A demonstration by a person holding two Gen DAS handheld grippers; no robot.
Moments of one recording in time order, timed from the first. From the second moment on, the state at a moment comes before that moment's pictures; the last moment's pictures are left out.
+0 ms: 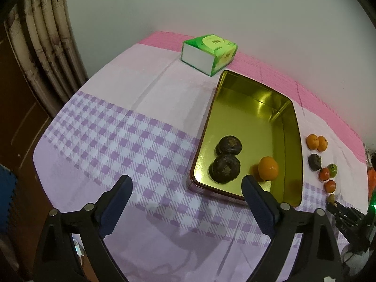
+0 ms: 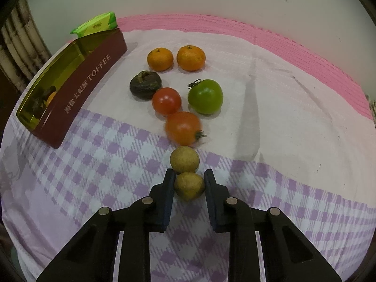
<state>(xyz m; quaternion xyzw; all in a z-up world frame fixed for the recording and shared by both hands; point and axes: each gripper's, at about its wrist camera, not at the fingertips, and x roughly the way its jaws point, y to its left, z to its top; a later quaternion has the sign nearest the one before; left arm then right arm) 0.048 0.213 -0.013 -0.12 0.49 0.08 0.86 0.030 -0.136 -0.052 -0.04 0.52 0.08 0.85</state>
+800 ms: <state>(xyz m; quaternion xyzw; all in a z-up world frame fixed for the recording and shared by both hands) 0.045 0.260 -0.015 -0.19 0.47 0.17 0.85 0.097 0.022 0.008 -0.09 0.48 0.26 0.83</state>
